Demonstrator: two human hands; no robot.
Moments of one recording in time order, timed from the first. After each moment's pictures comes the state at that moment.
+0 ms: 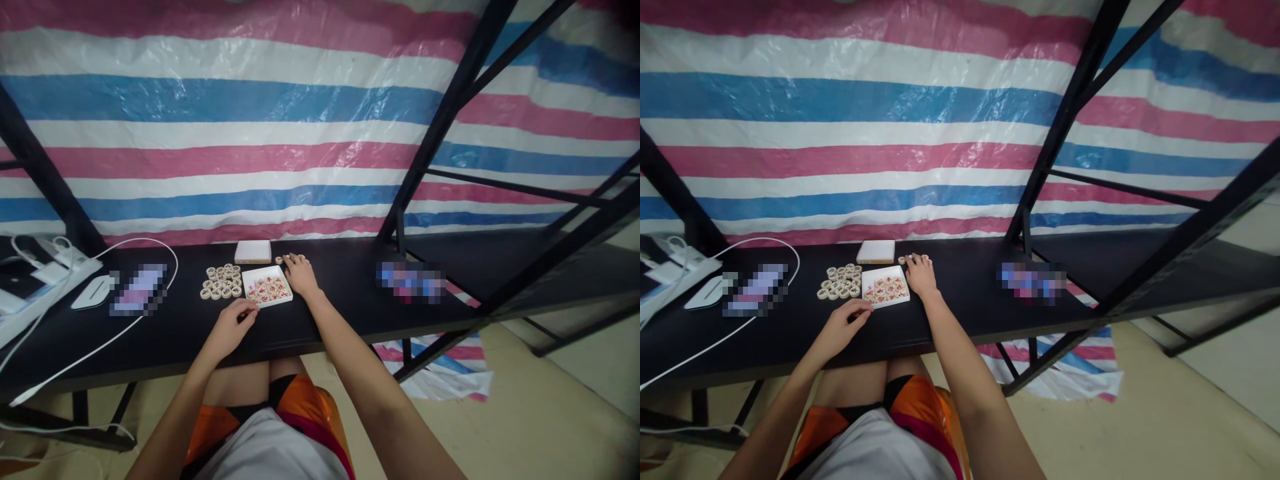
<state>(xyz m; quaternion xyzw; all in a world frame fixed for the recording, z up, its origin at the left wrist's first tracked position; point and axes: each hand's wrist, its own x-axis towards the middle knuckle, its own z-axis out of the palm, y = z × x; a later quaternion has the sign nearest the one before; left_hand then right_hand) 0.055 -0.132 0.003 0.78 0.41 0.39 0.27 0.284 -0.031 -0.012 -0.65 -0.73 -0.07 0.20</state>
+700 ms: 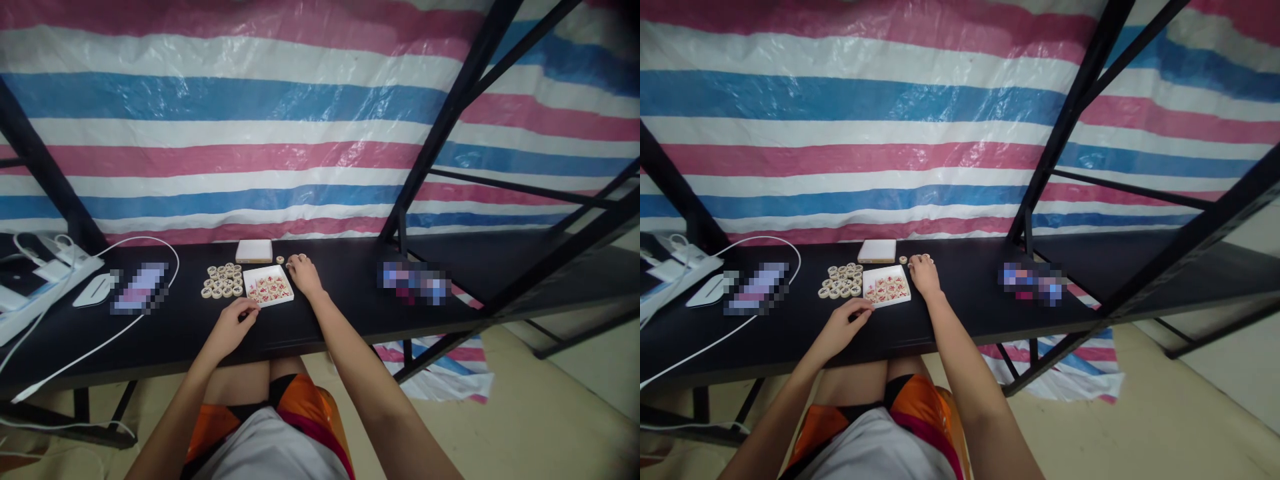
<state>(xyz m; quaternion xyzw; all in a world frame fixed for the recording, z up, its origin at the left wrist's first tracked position) 0.055 -0.132 0.001 0.78 0.41 0.39 0.27 0.290 -0.031 -0.014 -0.65 -0.72 -0.06 0.25</state>
